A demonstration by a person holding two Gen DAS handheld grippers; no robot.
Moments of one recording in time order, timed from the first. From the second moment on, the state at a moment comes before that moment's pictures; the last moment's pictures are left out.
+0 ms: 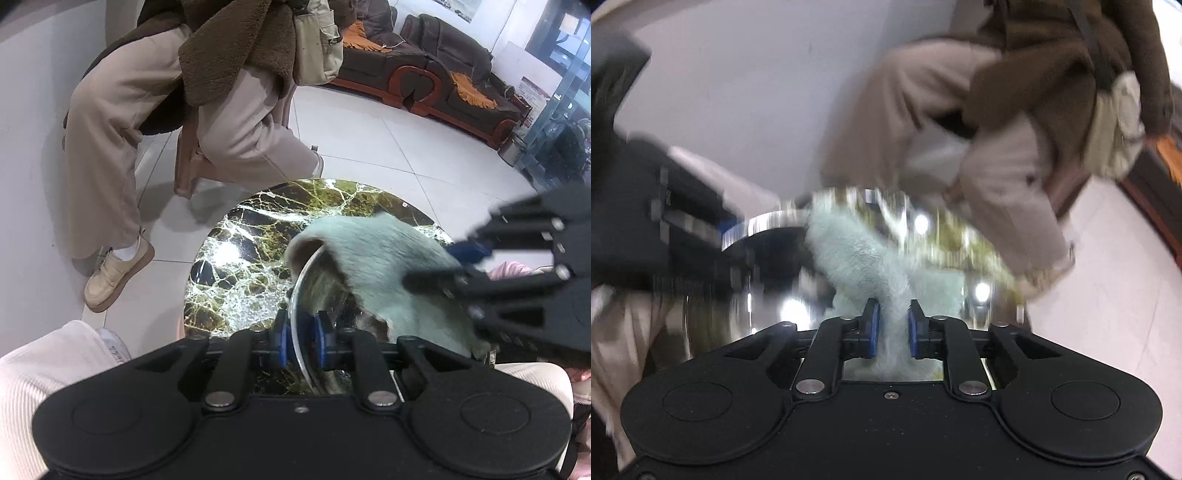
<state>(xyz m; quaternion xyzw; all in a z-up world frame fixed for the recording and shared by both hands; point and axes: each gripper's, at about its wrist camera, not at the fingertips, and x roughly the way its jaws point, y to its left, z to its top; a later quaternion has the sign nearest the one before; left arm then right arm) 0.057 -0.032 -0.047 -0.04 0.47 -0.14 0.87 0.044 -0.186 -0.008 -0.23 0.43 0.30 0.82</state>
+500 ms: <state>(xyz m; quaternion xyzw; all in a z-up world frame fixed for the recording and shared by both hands) 0.059 -0.032 -0.046 -0.04 0.47 -0.15 0.87 0.043 -0.181 -0.010 -0.24 0.44 0.29 0.82</state>
